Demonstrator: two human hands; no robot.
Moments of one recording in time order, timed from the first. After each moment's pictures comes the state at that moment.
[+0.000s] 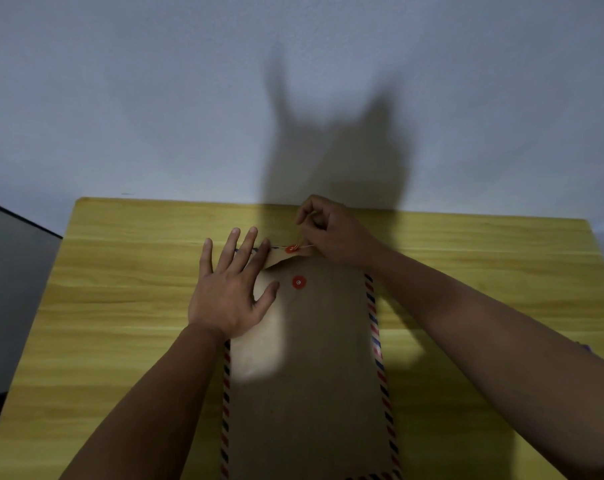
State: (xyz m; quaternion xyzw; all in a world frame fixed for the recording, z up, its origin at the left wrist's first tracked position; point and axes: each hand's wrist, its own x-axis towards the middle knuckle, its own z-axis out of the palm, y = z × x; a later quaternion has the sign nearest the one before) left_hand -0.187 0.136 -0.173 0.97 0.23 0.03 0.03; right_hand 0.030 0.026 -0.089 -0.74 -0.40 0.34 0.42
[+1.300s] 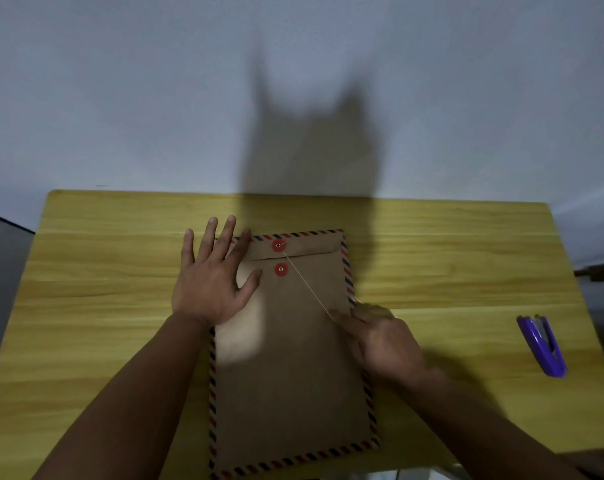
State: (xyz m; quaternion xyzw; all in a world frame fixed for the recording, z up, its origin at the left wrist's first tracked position) left_hand -0.187 0.135 -0.170 0.97 0.24 0.04 0.04; right_hand -0.048 -0.154 -0.107 -0.83 -0.55 0.09 0.09
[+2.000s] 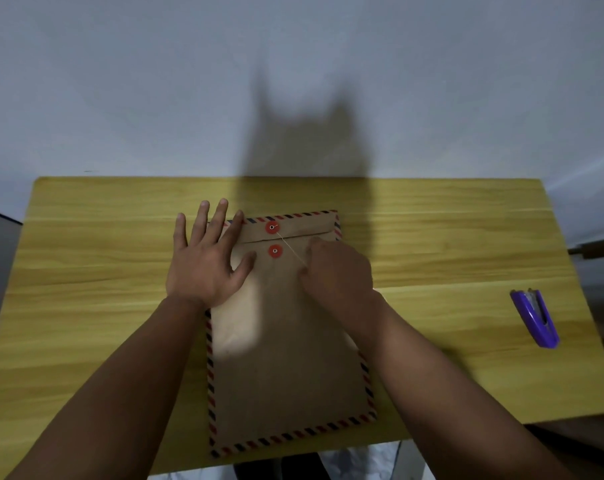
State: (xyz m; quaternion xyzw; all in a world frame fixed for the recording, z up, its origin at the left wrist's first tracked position) left_hand -0.187 0.134 -0.169 0.97 0.24 0.05 0.06; right_hand -0.051 -0.046 -0.081 -0.92 -0.33 0.19 0.05
